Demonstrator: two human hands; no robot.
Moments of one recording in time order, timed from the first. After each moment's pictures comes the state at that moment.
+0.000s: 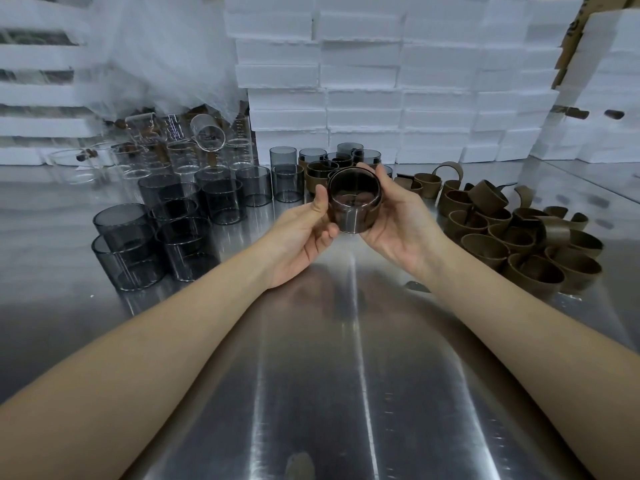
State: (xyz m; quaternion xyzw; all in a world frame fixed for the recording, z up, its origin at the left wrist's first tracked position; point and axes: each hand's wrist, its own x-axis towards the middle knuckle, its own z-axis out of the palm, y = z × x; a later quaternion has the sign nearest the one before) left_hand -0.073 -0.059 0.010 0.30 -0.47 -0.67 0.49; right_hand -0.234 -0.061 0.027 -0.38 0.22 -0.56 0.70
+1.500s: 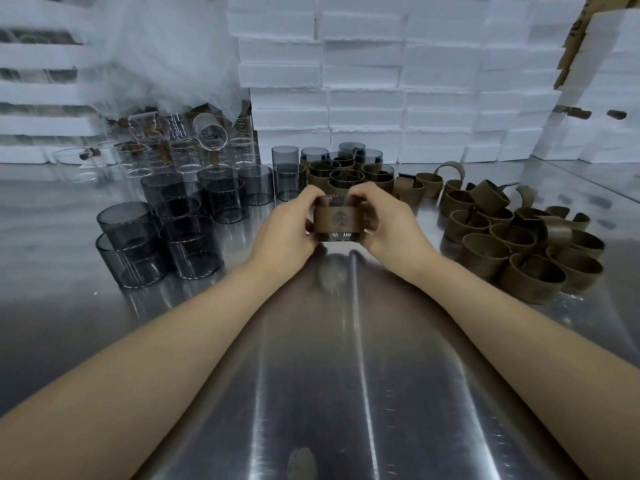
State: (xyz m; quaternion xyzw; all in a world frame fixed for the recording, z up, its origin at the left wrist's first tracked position) left_hand -0.056 -0.064 -0.005 0.49 -0.76 -0.08 0.41; right_hand -0.235 -0.055 0.008 -0.79 0.37 -0.45 0.16
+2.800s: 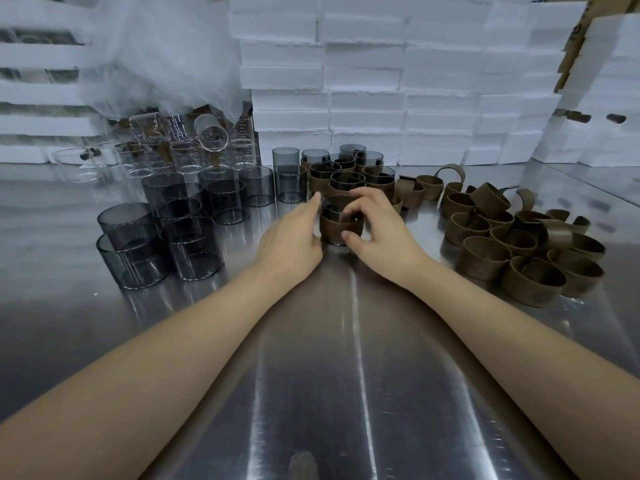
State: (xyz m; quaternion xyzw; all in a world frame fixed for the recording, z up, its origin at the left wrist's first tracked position) left_hand -0.064 -0.056 -0.001 0.57 -0.77 -0.04 0.29; right_hand -0.230 -0.058 0.004 -0.79 0.46 -0.38 0.09
